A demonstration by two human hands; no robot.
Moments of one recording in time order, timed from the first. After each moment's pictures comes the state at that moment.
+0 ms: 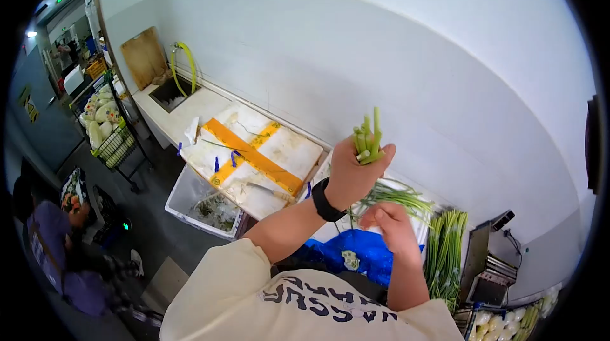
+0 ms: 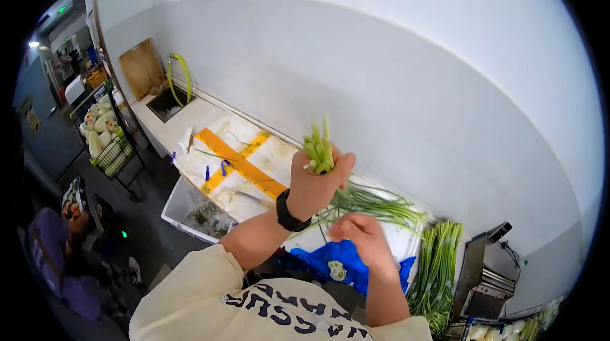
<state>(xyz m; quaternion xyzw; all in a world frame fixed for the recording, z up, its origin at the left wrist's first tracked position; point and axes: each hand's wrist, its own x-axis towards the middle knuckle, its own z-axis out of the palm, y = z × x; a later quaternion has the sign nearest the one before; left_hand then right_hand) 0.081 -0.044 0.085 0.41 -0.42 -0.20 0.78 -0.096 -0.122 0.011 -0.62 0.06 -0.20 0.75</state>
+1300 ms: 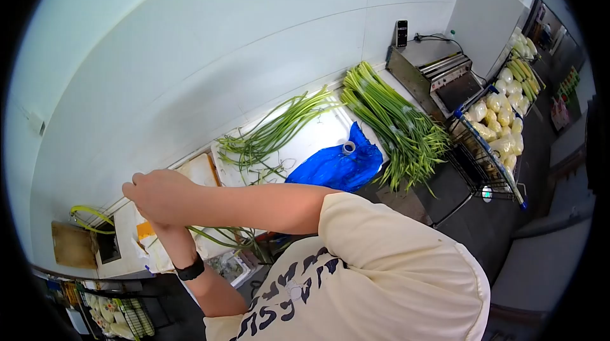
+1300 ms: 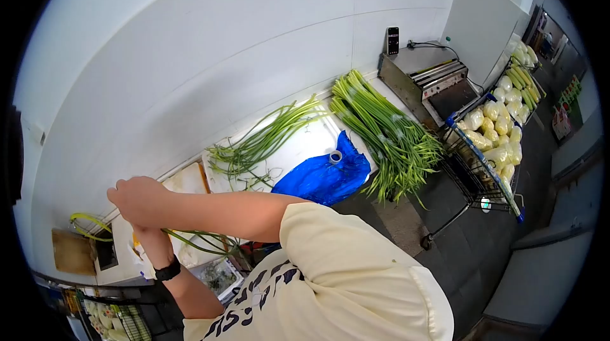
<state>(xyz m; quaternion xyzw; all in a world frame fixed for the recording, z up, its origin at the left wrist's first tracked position) 0.153 0.000 -0.004 0.54 -0.47 -0.19 0.67 0.057 -0.070 0.077 -0.88 0.14 -0.41 0.18</state>
